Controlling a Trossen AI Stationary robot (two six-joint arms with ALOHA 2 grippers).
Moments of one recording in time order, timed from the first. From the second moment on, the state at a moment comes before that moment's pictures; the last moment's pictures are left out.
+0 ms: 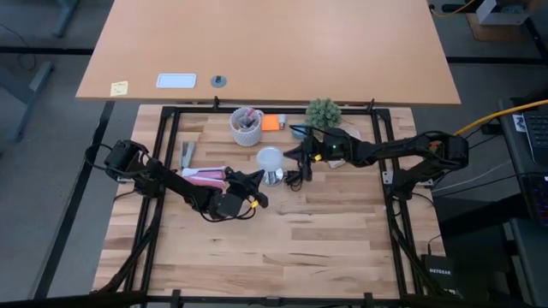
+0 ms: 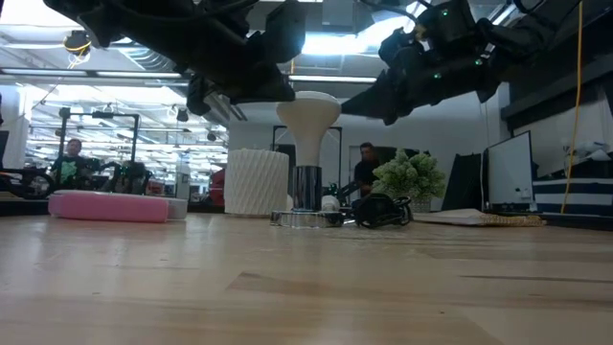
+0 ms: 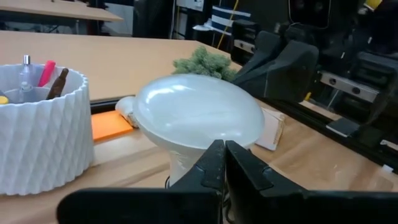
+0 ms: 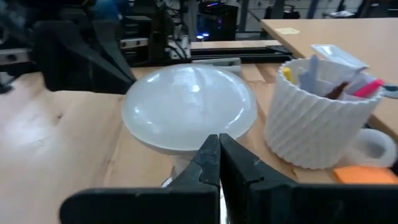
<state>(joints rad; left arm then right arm) -0.33 1.72 0.79 0.64 -1.18 -0.50 -0.27 1.46 0.63 0.57 -0.24 -0.07</state>
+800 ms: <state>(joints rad) -0.33 1.72 0.79 0.56 -1.21 -0.62 -0.19 1.46 0.63 0.58 -0.35 -0.06</state>
